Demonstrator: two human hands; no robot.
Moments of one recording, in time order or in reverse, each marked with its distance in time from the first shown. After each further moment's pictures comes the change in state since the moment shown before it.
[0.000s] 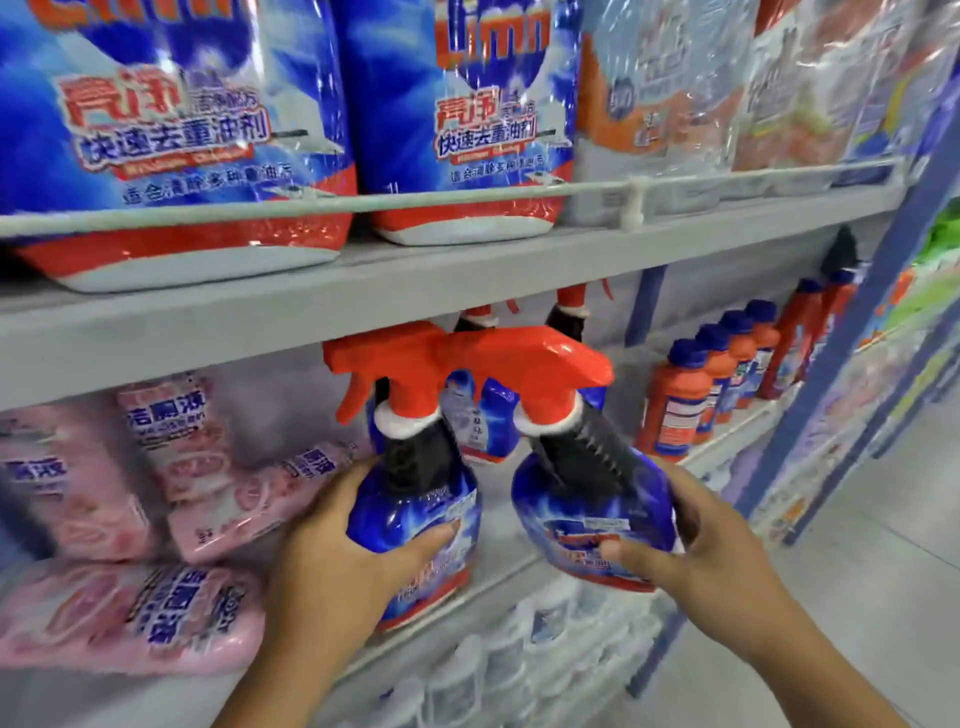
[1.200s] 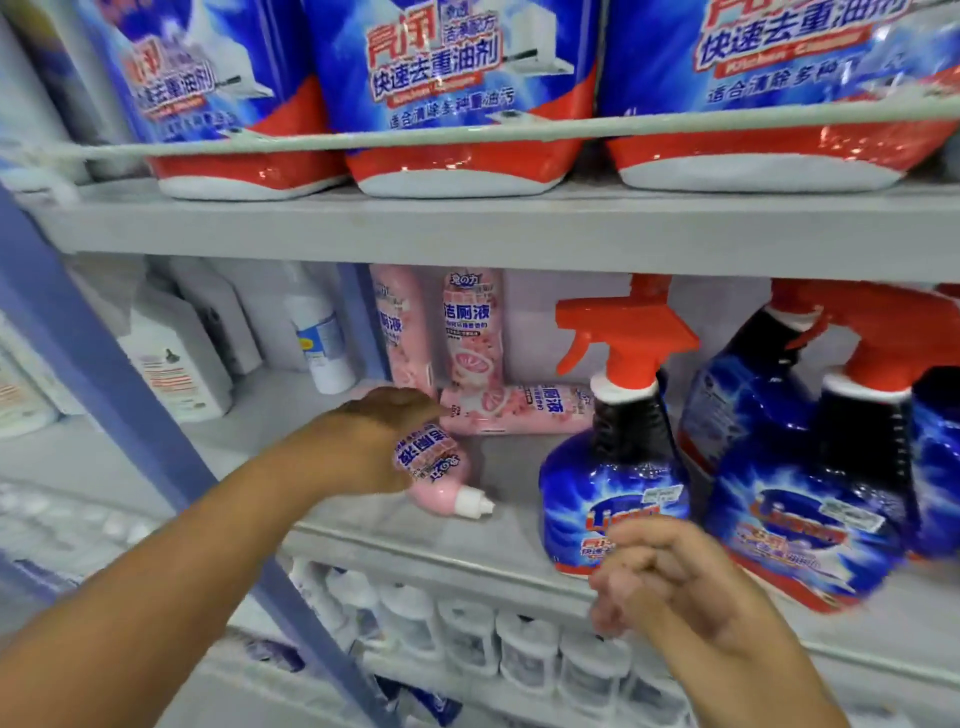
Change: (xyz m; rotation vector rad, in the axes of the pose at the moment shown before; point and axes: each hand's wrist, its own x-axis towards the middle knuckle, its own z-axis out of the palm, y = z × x) left_hand 0.004 -0.038 -0.137 0.965 -0.407 -0.118; right_hand 0.032 -0.018 0.073 0.618 -0.682 0.106
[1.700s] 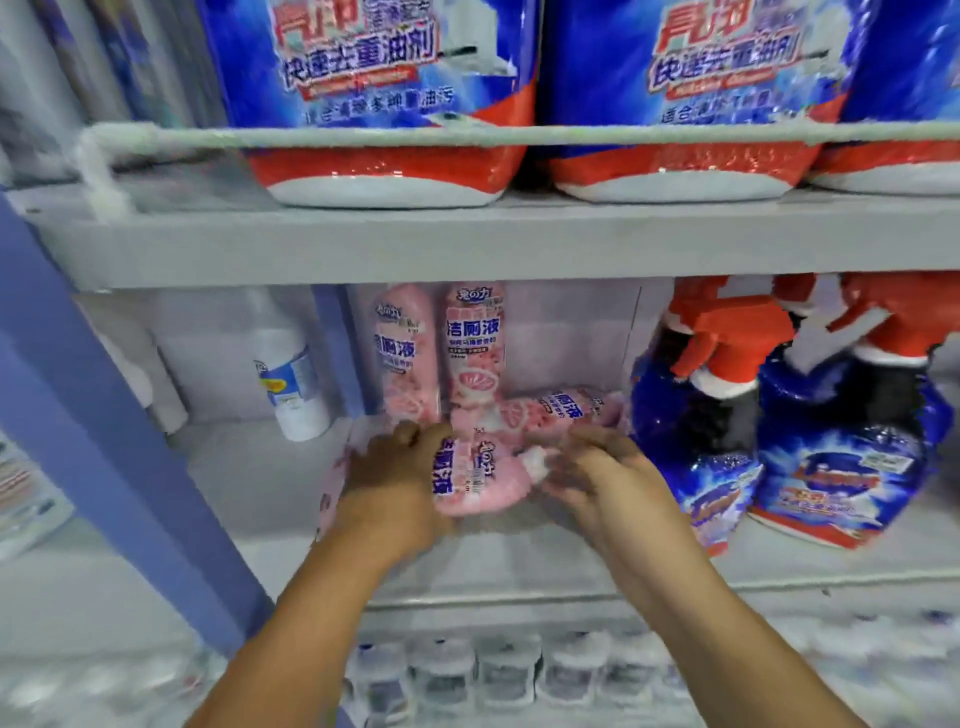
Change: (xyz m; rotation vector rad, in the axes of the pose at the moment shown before) left_hand 0.012 -0.046 0.045 -0.036 0.106 -0.148; right_hand 0.116 0.047 0.138 0.119 0.468 0.156
